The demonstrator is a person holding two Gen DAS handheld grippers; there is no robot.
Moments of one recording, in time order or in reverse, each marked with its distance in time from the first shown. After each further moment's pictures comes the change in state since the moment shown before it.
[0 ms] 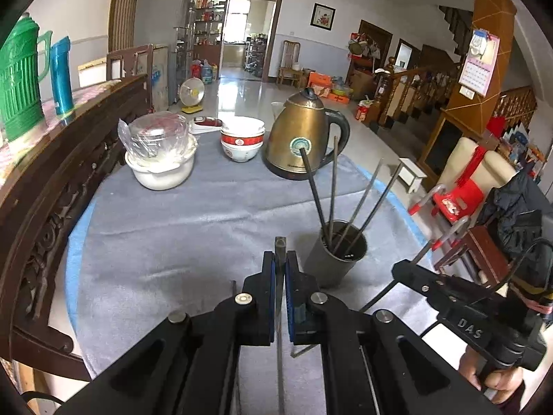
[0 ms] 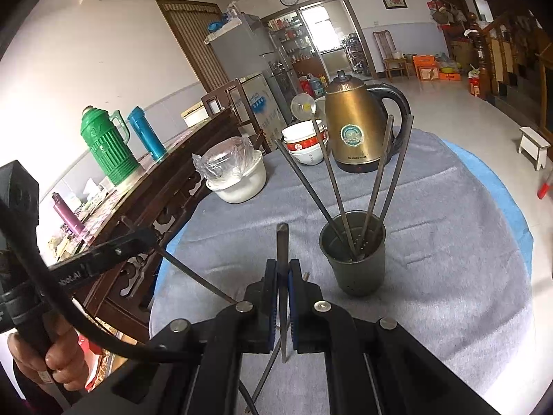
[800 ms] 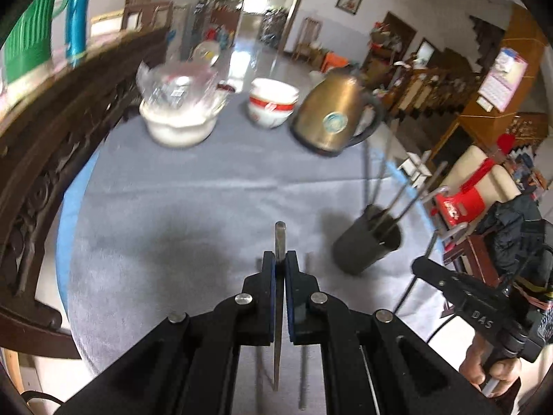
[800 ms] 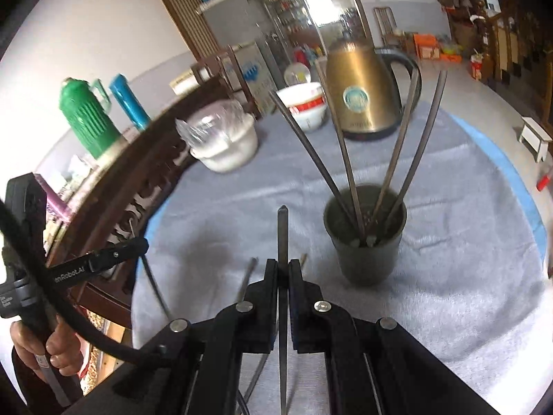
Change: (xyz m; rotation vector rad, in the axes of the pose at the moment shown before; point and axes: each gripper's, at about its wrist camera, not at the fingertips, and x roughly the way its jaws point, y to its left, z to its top) left arm 0.030 0.067 -0.005 -0.127 0.112 -0.057; right arm 0.047 0.005 0.001 -0.024 0.114 -0.029
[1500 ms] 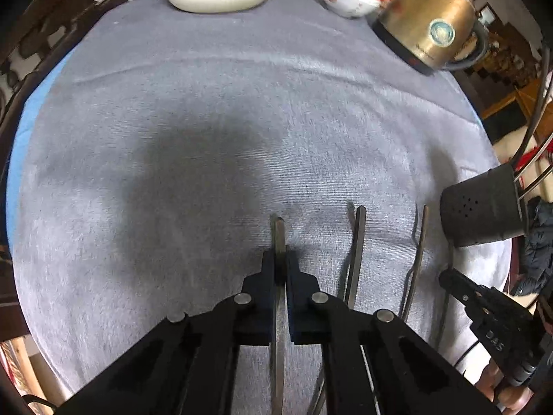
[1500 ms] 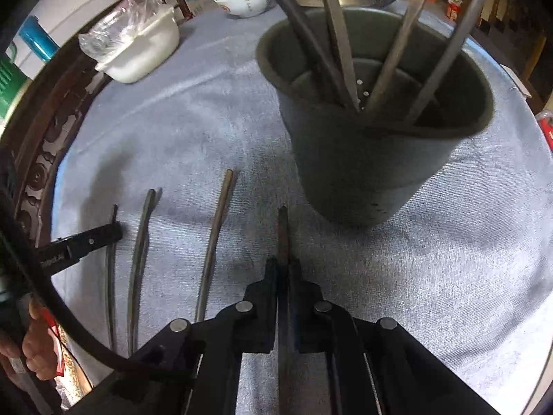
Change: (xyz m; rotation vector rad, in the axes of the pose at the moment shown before) left arm 0.166 0.078 -0.034 -0.160 0.385 0.116; right arm 0.149 -0.029 -0.040 0.079 0.375 -0.209
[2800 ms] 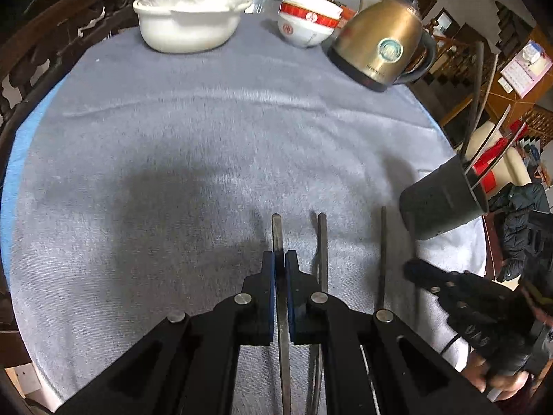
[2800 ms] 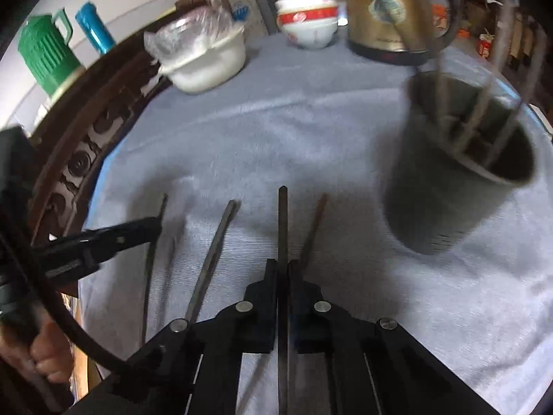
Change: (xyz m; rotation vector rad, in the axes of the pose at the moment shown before) left arm -0.026 0.000 -0.017 0.106 -0.117 -0.122; right arm -0.019 0.026 -0.014 -0.093 -0.130 0.087
